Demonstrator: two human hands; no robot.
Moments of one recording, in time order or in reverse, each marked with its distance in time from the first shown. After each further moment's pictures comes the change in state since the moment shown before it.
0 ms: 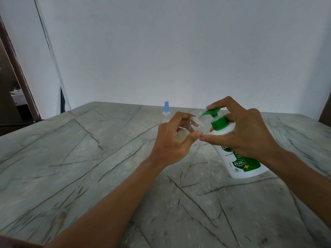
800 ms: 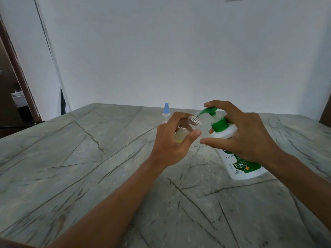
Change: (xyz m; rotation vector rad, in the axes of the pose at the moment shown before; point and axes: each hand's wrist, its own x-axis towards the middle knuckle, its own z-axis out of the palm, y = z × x) left_hand 0.002 0.003 -0.001 -0.006 0.032 0.008; right_hand -0.001 -0.003 -0.001 -0.028 -0.019 -0.054
